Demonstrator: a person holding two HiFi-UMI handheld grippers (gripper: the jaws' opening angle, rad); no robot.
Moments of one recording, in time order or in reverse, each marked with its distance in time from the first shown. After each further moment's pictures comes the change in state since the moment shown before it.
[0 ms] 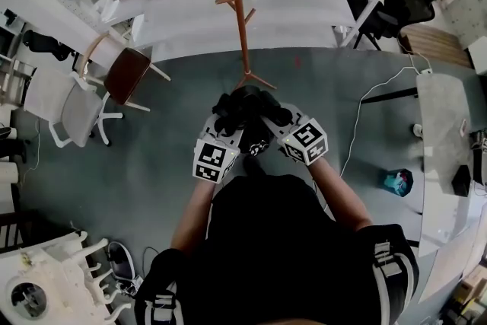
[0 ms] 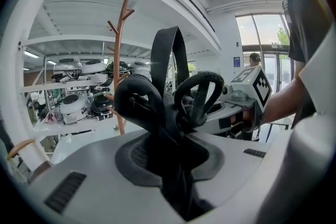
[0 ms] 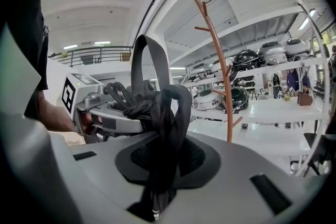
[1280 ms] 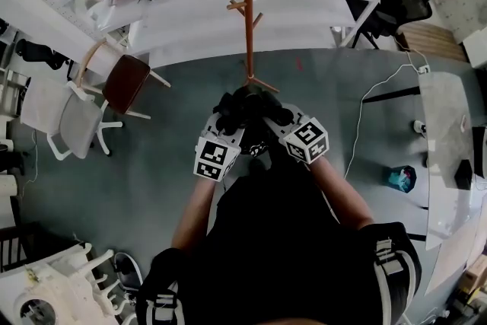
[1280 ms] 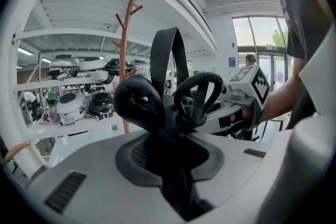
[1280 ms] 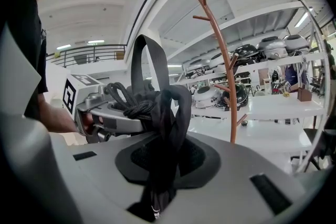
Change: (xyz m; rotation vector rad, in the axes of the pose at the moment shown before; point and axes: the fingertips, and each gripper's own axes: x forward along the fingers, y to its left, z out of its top) left arm -0.003 0.081 -0.019 0.013 -0.001 -0.059; right arm 0.081 0.002 0.005 0.031 0.022 -0.042
